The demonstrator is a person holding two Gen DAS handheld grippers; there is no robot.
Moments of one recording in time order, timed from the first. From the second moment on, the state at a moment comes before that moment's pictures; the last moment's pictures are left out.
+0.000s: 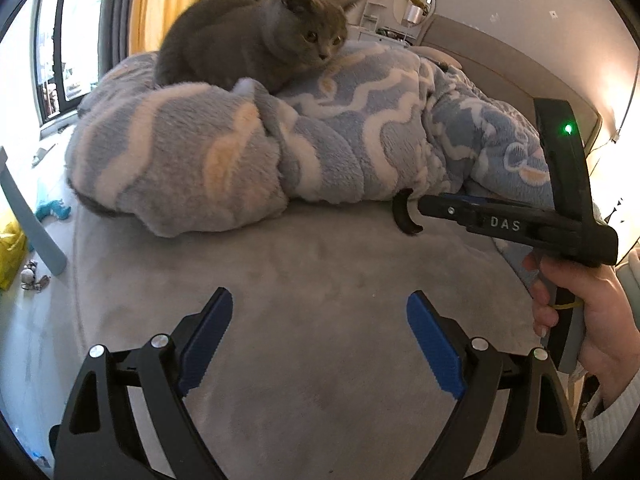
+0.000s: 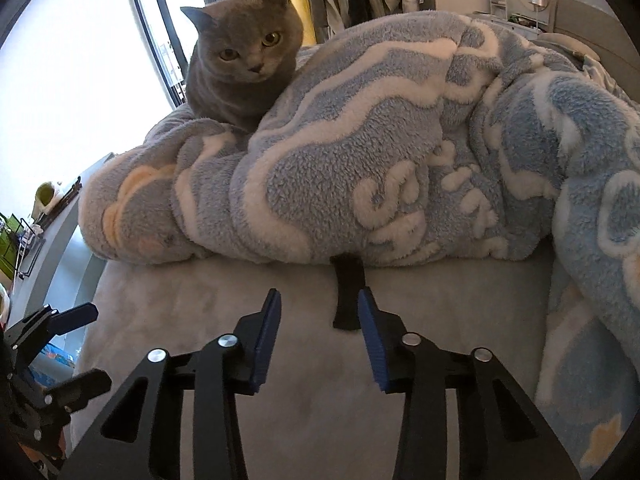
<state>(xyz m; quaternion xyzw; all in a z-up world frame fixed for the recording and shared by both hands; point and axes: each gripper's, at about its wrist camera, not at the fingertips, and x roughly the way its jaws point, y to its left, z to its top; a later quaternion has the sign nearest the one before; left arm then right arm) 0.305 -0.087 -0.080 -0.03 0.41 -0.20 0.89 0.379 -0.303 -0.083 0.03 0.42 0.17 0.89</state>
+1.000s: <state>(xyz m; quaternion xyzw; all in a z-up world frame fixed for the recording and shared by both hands) 0.344 -0.174 -0.116 0.01 0.44 -0.30 0.85 0.444 -0.295 -0.108 0.03 0.45 0.18 0.87</state>
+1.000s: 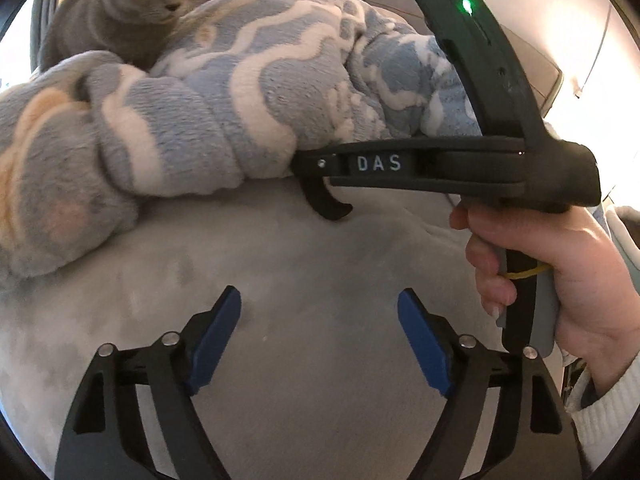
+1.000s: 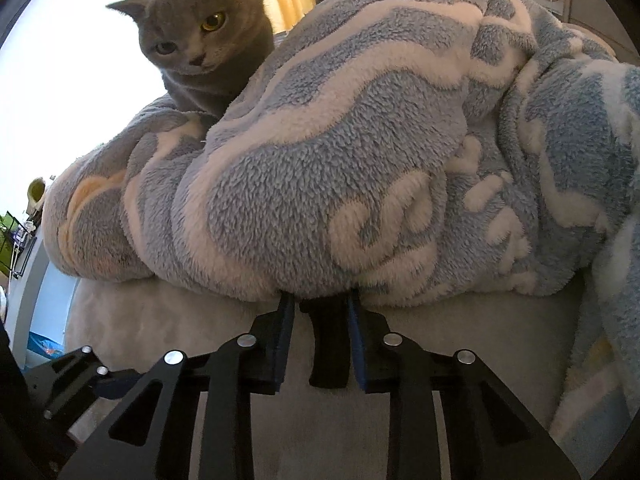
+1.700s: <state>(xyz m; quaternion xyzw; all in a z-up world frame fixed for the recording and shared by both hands) 0.393 -0.211 -0.129 -0.04 0.45 -0.29 0.84 0.470 -0.370 -0.130 0.20 0.48 0.22 0.82</state>
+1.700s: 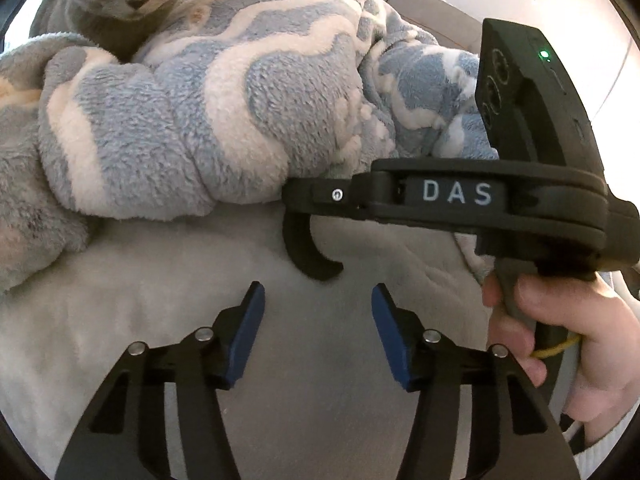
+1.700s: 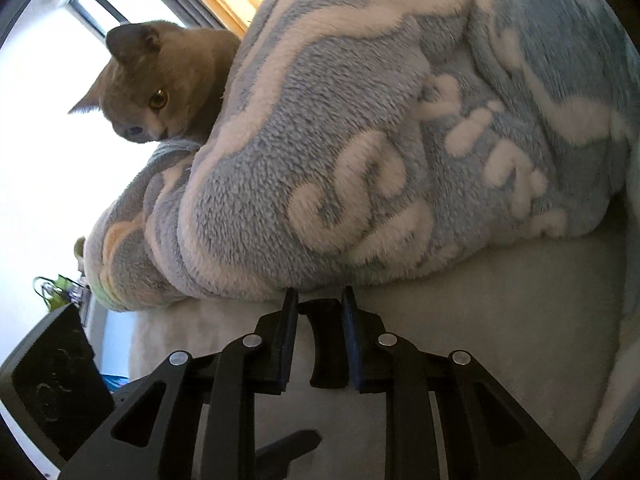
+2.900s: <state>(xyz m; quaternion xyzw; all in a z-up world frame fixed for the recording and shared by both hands) 0.396 -0.225 -0.125 -0.03 0.45 -0.28 0.85 0.449 -0.413 -0.131 0.24 0.48 0.21 0.82</state>
